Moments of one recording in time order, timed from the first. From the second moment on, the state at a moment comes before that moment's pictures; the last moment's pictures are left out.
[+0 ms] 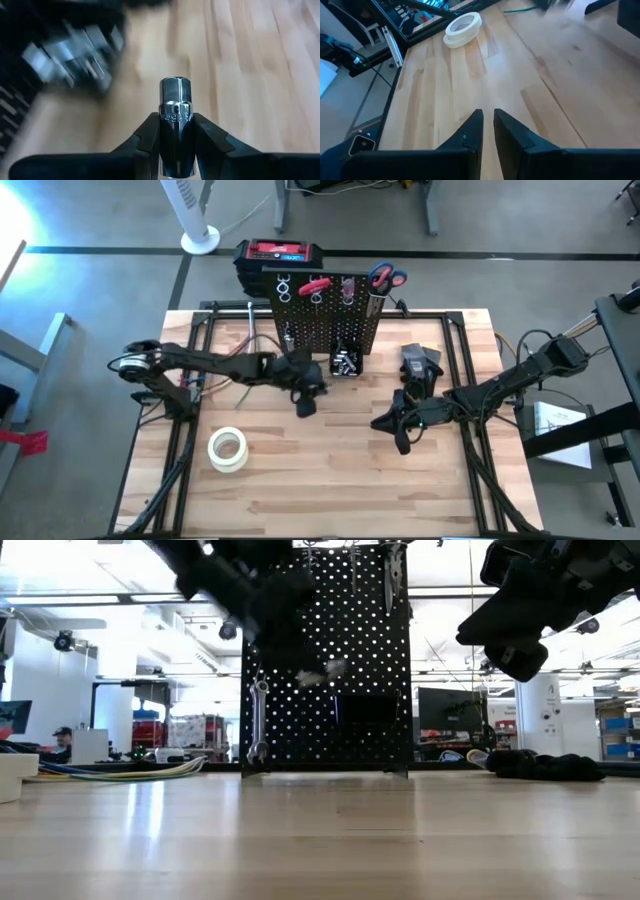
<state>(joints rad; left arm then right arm) 0.09 1.61 1.03 -0.12 0.02 -0.03 0.37 1.10 0.42 0.25 0.25 0.60</state>
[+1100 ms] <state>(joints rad) 0.08 1.61 1.22 -0.18 -0.13 -0.08 0.47 1.10 0.42 0.29 0.35 0.58</state>
